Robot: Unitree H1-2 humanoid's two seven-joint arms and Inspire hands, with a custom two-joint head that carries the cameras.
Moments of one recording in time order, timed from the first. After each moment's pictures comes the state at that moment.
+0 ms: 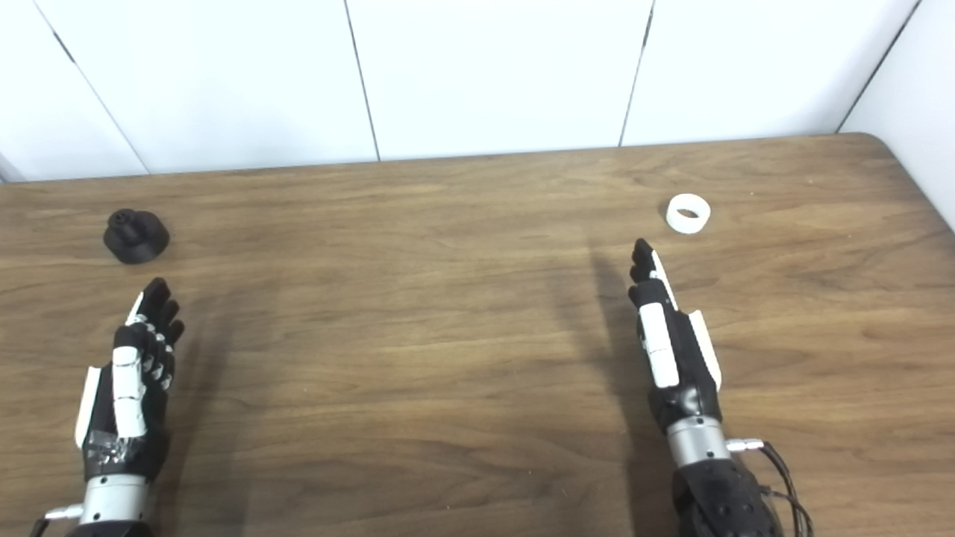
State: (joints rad) left arm 0.18 0.13 0.16 -0.15 -0.15 -0.16 -0.06; right arm 0.15 -0.11 0.01 -0.29 0.05 0.07 -0.05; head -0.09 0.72
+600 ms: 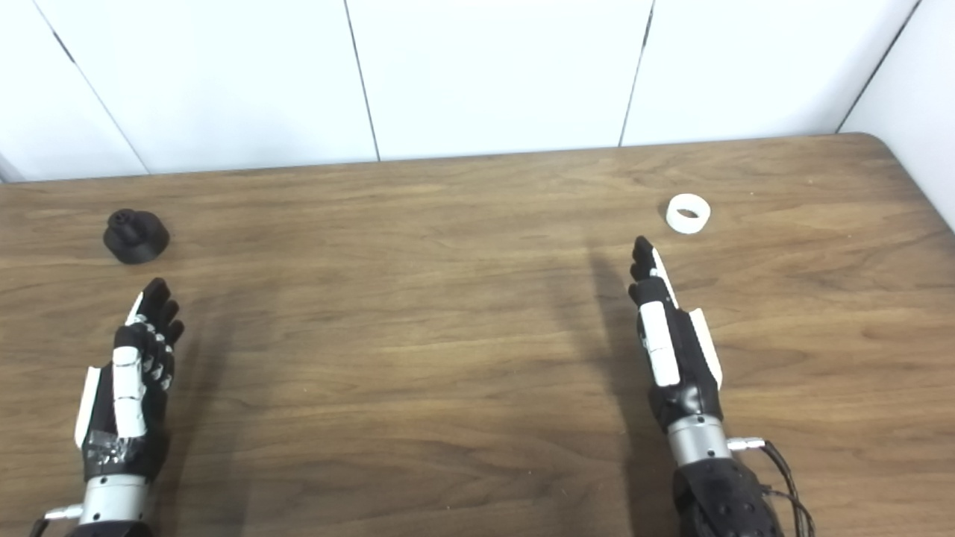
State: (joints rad) left arm 0.18 0.13 0.16 -0.15 -0.14 -0.16 -0.06; right arm 0.15 -0.11 0.00 -0.30 0.05 0.08 -0.05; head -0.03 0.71
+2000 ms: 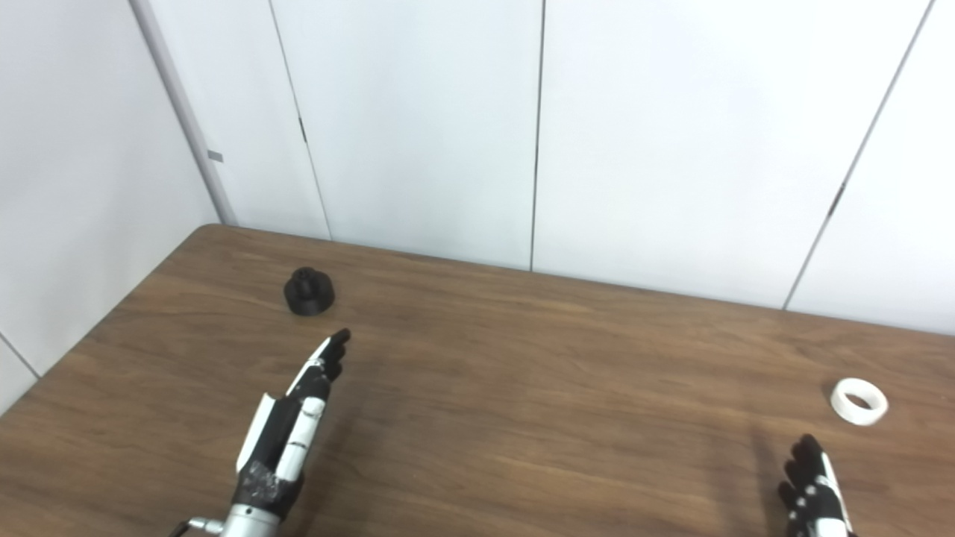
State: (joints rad) left arm 0.17 0.08 0.09 -0.11 0.02 -0.31 -0.01; right arm 0.16 -0.13 -0.08 -0.21 0.14 0.00 0.07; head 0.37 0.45
